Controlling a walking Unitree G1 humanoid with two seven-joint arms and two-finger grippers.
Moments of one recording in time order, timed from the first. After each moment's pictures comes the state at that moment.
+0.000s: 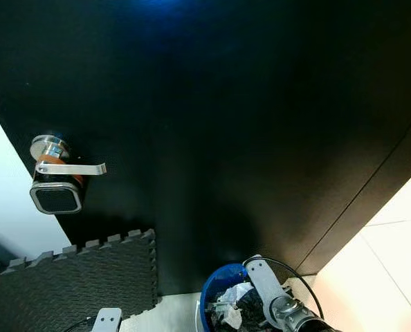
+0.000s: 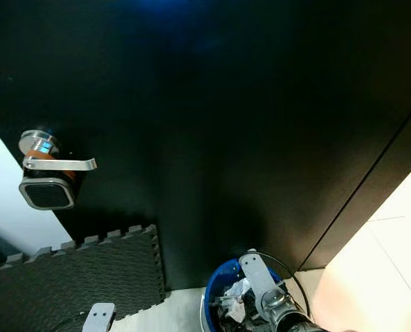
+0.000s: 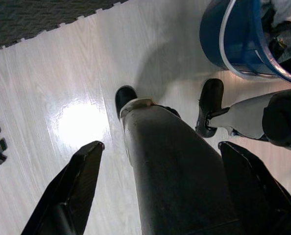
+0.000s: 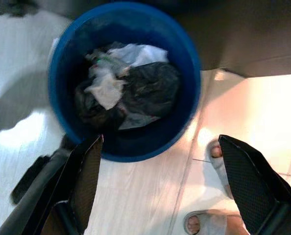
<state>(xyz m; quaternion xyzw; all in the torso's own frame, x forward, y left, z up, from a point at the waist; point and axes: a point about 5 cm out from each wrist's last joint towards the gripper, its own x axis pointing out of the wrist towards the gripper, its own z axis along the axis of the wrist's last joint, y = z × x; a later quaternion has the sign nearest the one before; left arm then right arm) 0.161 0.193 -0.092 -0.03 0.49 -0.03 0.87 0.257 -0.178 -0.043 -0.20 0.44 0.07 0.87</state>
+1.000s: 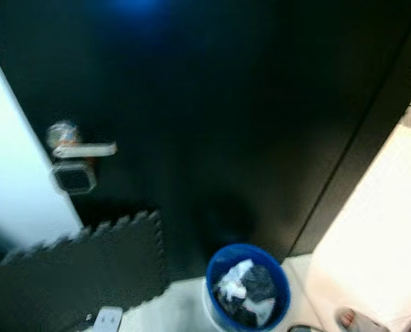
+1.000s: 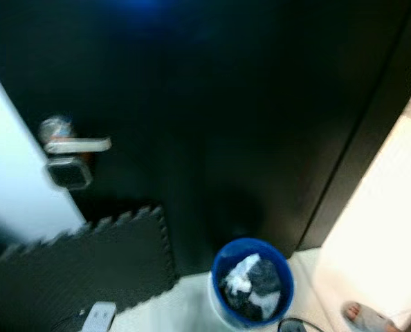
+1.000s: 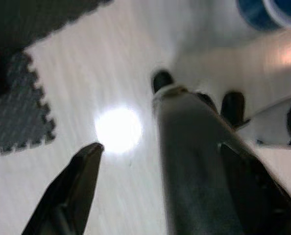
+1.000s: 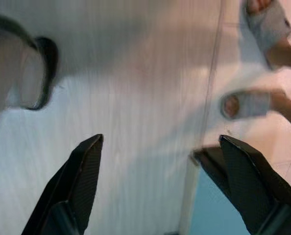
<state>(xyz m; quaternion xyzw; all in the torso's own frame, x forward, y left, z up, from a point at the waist) 0.157 0.191 -0.095 0.01 0.51 -0.03 0.86 0.143 -0.236 -0.094 -0.19 0.58 -0.02 0.79</state>
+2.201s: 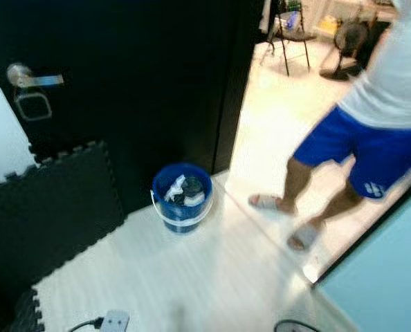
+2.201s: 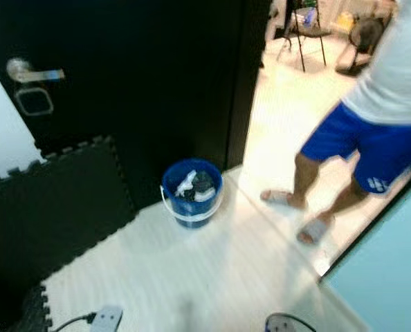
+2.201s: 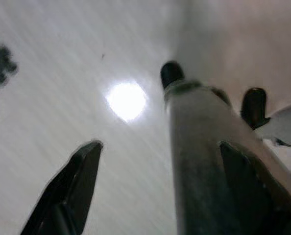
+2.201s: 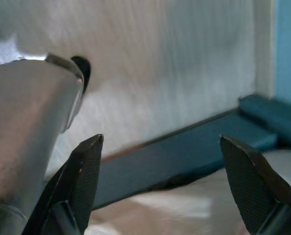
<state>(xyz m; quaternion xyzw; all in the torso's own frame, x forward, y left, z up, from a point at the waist) 0.157 0.179 -0.097 0.02 0.52 -0.05 0.86 0.144 -0.221 -0.097 -0.21 0.58 0.02 0.79</state>
